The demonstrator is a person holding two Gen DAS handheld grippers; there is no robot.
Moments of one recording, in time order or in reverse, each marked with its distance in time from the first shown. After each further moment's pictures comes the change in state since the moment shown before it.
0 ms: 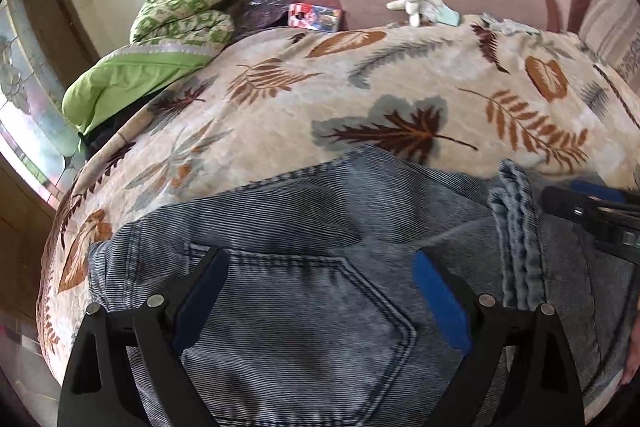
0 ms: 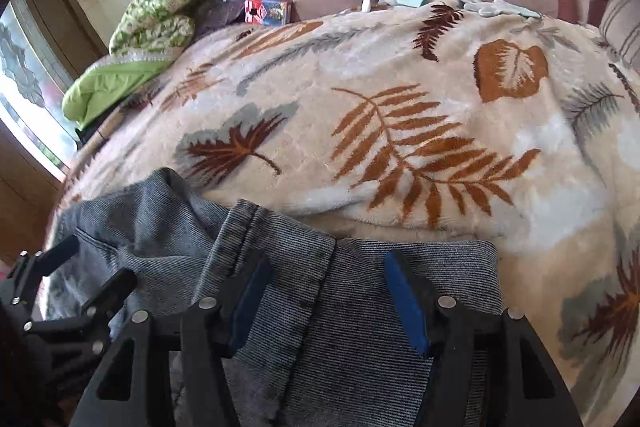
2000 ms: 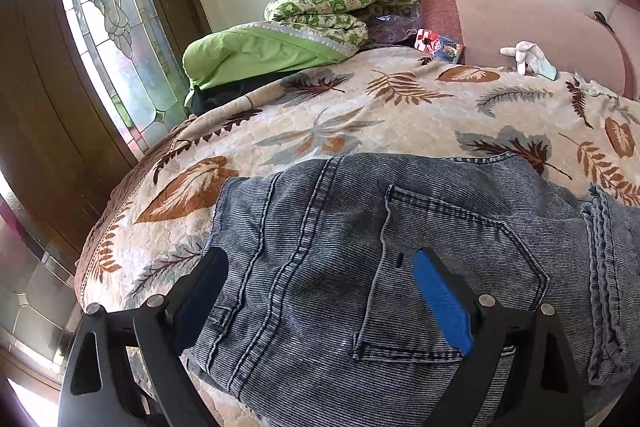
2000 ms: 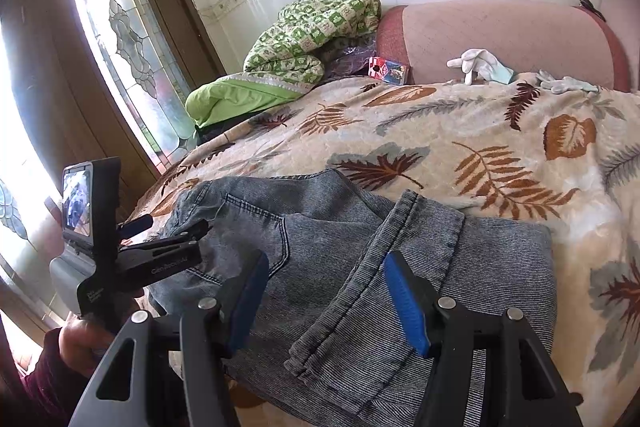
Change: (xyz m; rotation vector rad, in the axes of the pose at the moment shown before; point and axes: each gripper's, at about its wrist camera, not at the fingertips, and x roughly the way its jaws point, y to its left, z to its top) left arm -0.037 0.083 -0.059 -0.234 -0.088 0.250; right arm -0.085 0.067 -0.068 -0.214 -0.213 0.261
